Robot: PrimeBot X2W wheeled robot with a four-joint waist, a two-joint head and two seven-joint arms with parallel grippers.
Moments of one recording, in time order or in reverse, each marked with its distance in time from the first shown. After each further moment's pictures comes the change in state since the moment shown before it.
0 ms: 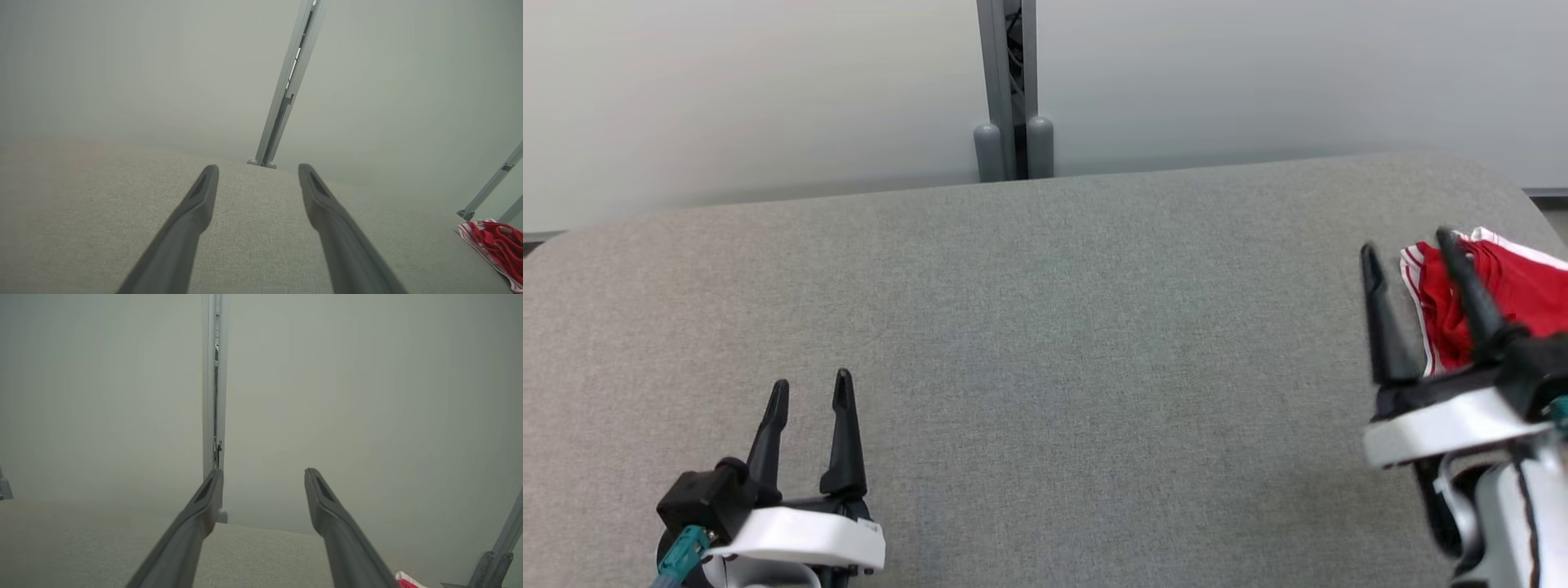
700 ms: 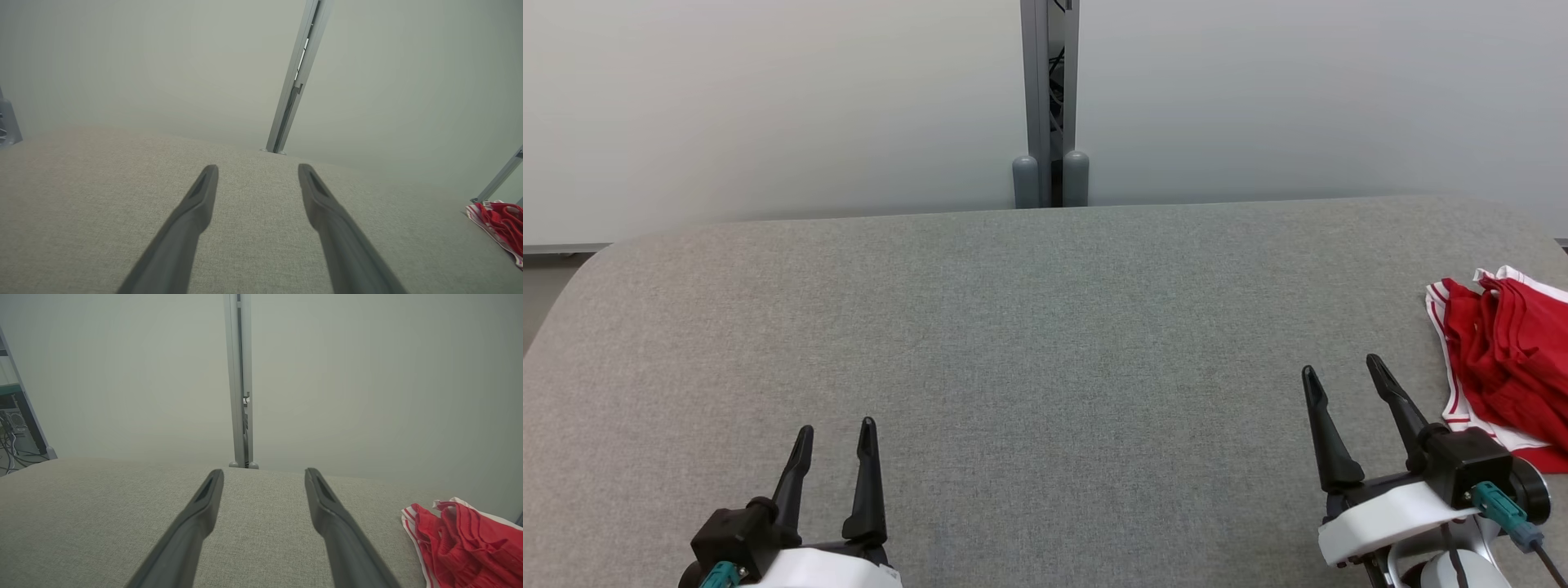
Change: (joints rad) left arm 0.082 0.000 -0.044 0.009 0.020 0.016 0.000; right arm 0.155 0.102 0.021 0.146 -0.019 0.000 -0.054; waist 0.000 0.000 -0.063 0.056
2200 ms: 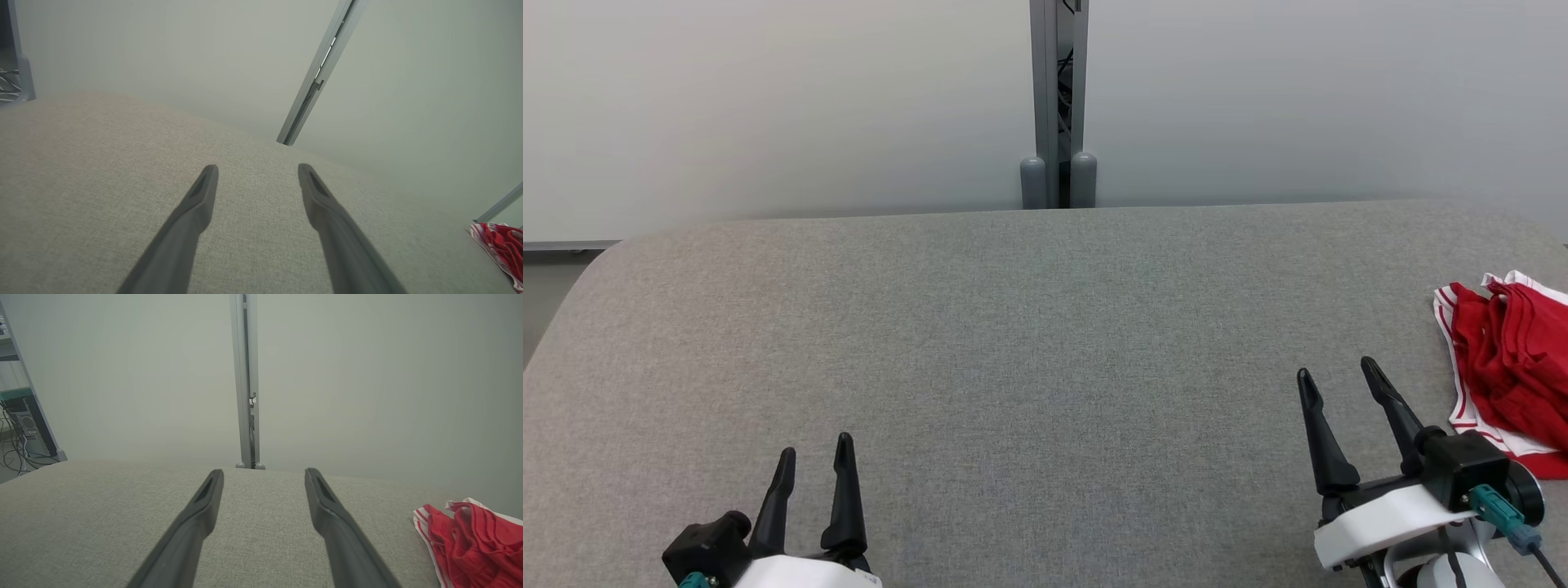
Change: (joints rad) left arm 0.004 0.000 0.033 0.056 -0.114 -0.018 0.000; right arm 0.005 0.002 0.013 -0.004 0.018 0.000 -0.001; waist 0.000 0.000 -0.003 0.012
